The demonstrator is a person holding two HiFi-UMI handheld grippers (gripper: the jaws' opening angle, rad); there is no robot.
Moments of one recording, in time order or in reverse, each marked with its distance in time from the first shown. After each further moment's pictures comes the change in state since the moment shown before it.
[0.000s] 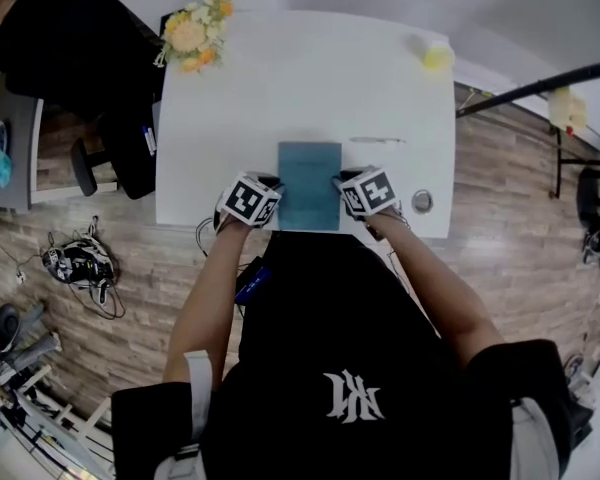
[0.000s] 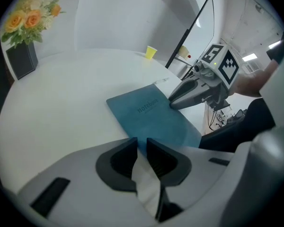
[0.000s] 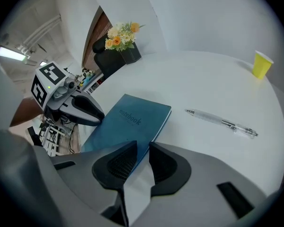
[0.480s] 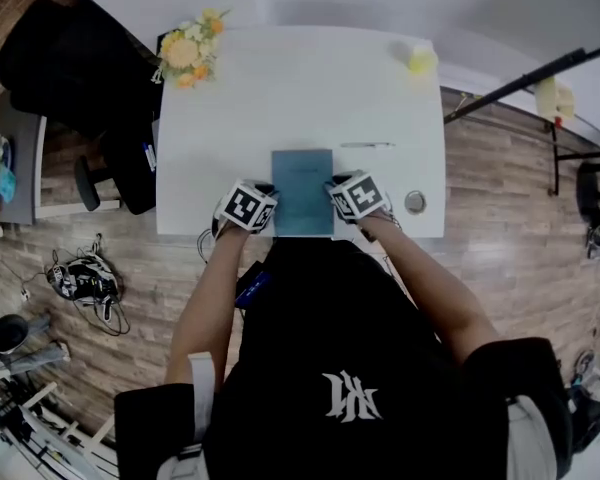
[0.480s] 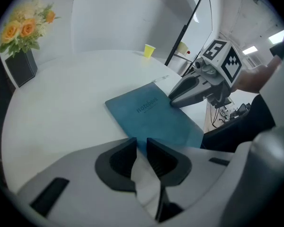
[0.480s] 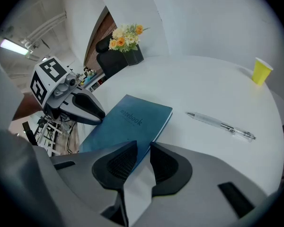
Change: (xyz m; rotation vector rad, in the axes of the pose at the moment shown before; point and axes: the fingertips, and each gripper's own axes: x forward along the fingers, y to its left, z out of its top) left arm 0.001 0.002 0.001 0.042 0.011 0.041; right arm 0.001 0.001 0.001 -0.045 -0.024 -0.019
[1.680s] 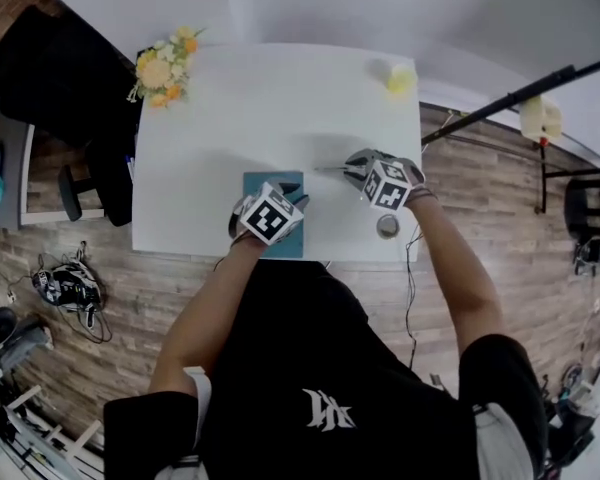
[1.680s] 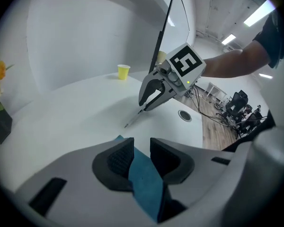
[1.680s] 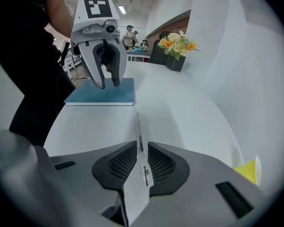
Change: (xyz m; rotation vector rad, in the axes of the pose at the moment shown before) left arm 0.025 -0.079 0.132 0.214 -0.147 -0.013; right arm -0.051 -0.120 0.029 -0.912 0.030 -0.005
